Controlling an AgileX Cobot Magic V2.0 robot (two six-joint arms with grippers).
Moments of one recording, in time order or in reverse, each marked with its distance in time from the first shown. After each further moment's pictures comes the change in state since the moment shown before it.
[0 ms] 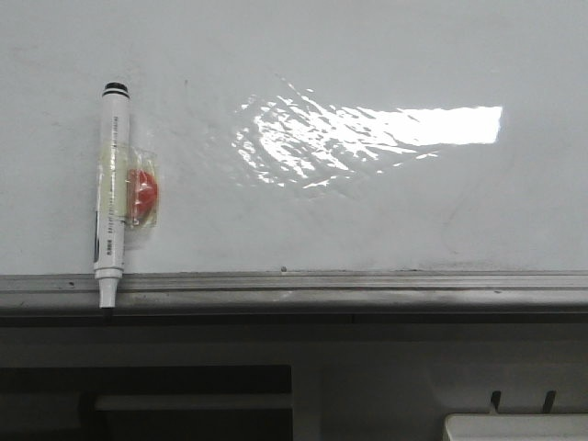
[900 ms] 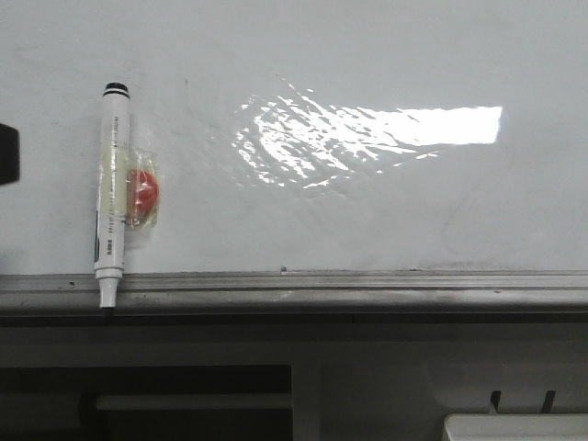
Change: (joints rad) left arm -0.654 0.476 0.000 -0.125 -0.265 0.002; right arm 0.022 0.000 0.000 0.000 0.000 0.000
